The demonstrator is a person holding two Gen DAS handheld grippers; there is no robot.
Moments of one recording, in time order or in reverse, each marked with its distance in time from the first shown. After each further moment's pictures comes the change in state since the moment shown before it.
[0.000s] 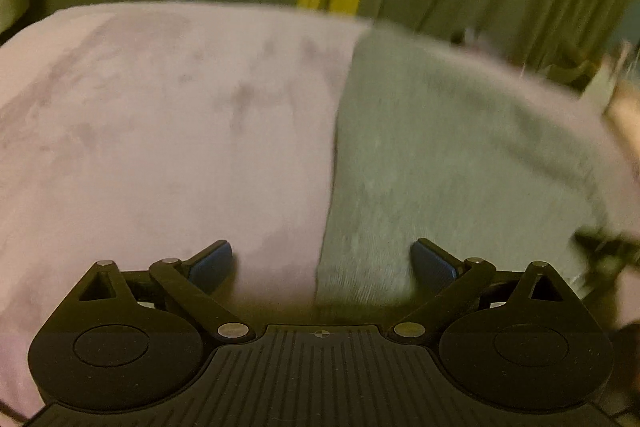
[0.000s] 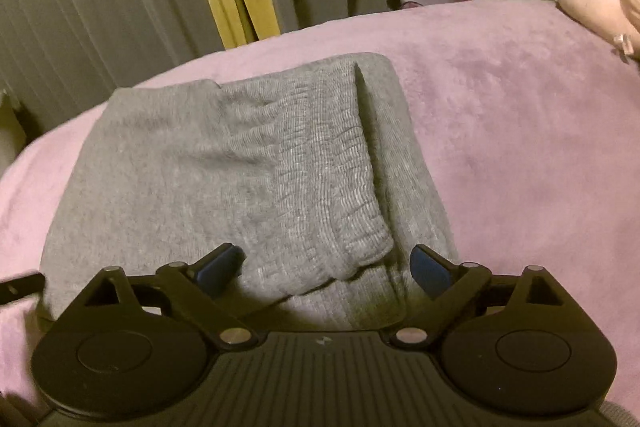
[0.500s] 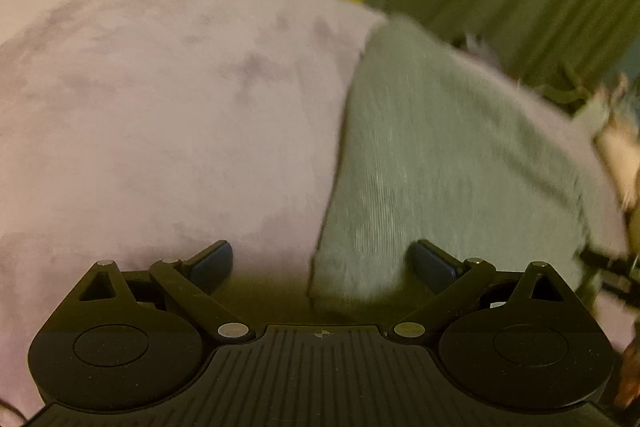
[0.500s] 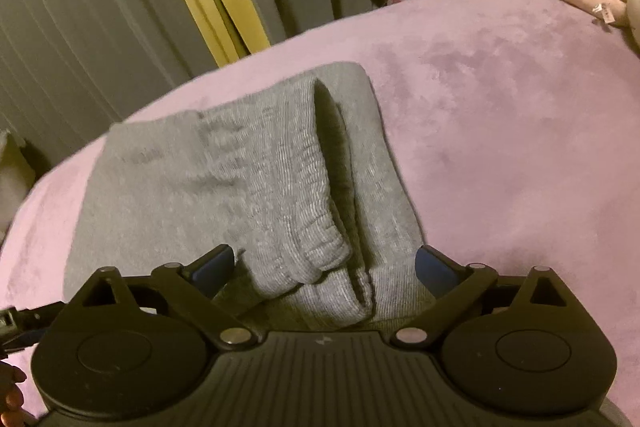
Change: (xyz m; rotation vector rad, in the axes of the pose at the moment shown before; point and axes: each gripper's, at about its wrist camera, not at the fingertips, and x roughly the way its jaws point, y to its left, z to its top) left arm 0.001 0.019 -0.005 -0.120 0.048 -0.094; right arm -0.007 -0.029 0.011 0.116 0.005 0.046
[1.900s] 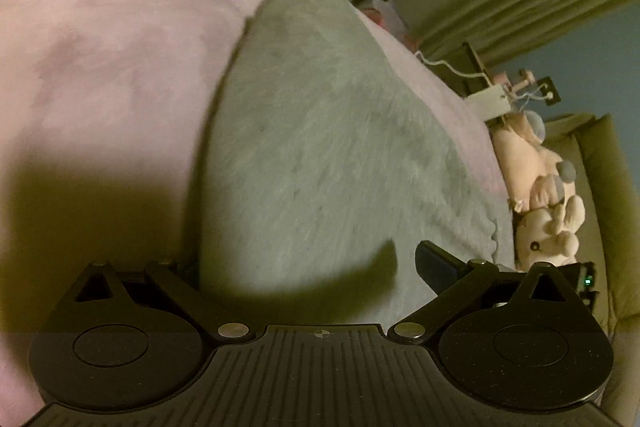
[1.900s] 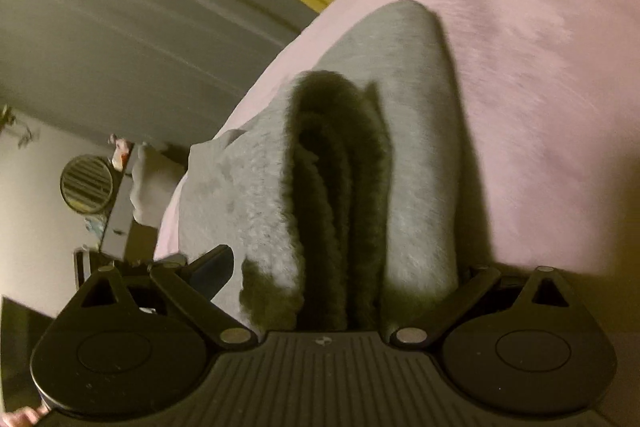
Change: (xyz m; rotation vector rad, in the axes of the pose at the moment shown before) left arm 0.103 -0.012 0.088 -0.077 0.211 -0.467; right arm 0.104 -0.061 0.053 0.179 0.234 0.583
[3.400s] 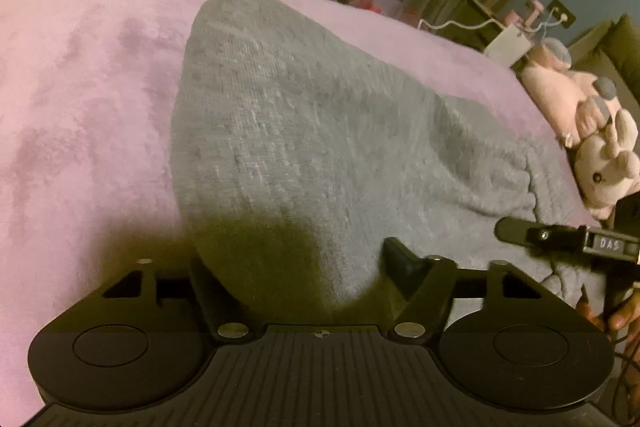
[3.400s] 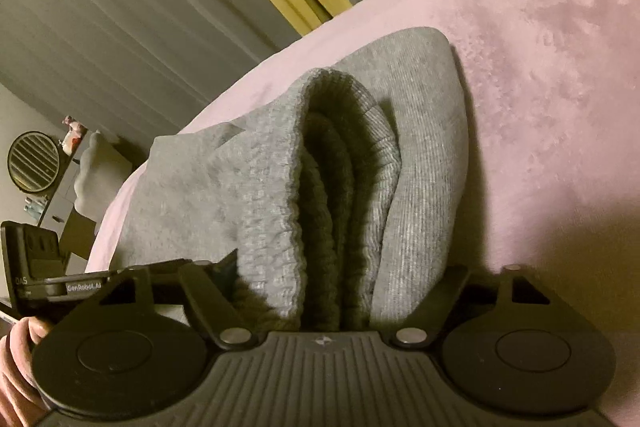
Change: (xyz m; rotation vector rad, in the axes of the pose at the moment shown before) left arm 0.023 -0.049 -0.016 0.287 -0.030 0.202; right arm 0.005 0.034 -0.020 -0.132 -0.090 -0.193
